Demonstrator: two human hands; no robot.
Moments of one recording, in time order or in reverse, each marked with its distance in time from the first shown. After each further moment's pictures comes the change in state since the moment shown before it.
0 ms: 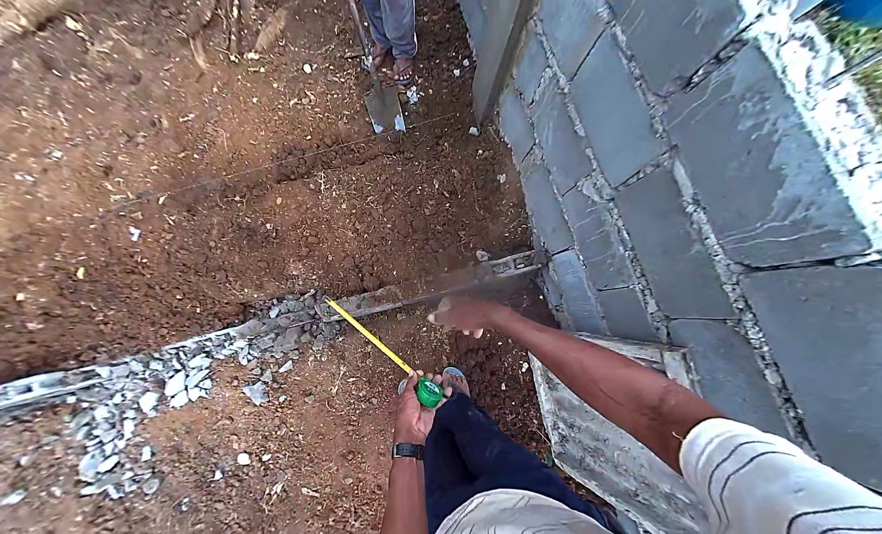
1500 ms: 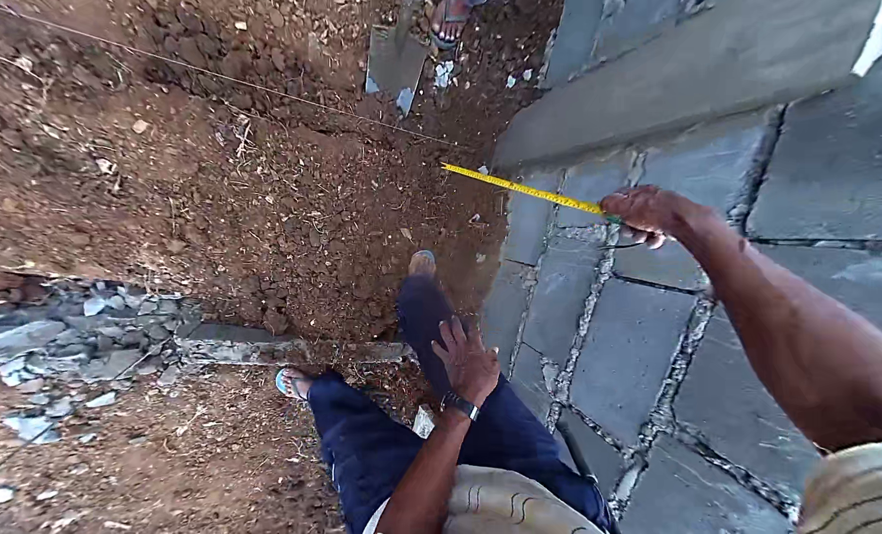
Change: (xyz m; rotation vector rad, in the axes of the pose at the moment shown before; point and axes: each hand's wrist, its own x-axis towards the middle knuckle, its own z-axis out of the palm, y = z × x) left_hand 0.346 0.119 0.582 1.558 -0.028 0.282; right_hand 0.257 -0.065 -0.780 -0.347 0.414 0.676
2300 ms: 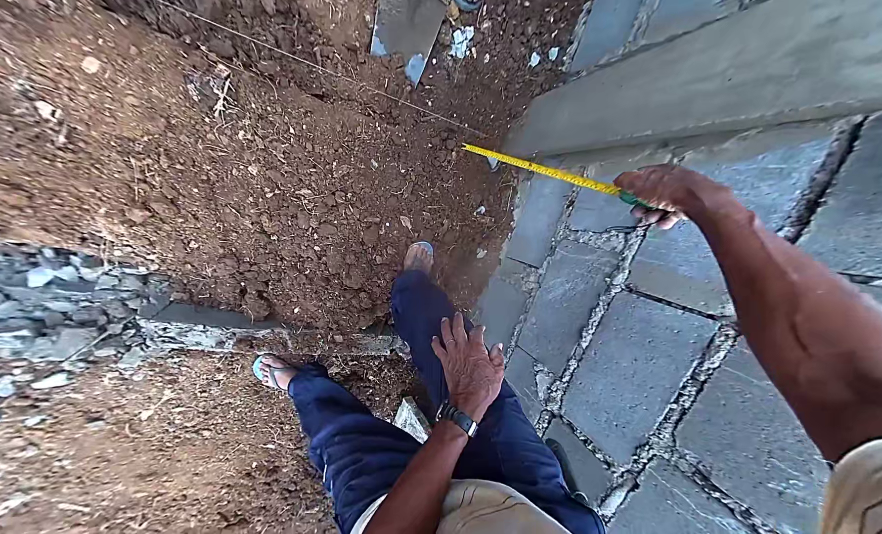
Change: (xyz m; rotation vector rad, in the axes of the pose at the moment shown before) left_hand 0.021 0.000 0.008 -0.028 0.135 0.022; right_hand 0.090 -0.038 -0.002 0.006 0.034 0.139
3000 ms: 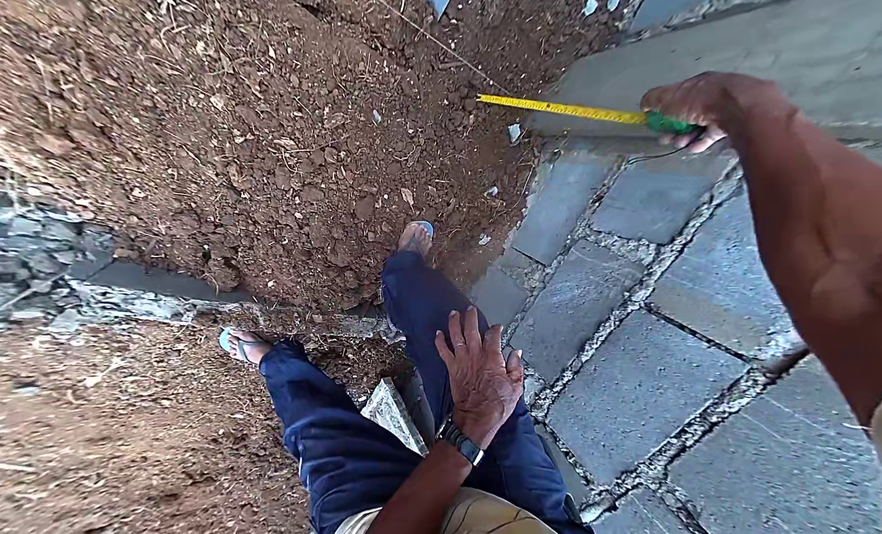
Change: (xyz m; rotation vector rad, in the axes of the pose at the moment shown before) left_hand 0.024 0.018 -0.002 -0.052 0.057 0.012; right_hand 0.114 -0.123 -0.006 -0.128 0.079 0.006
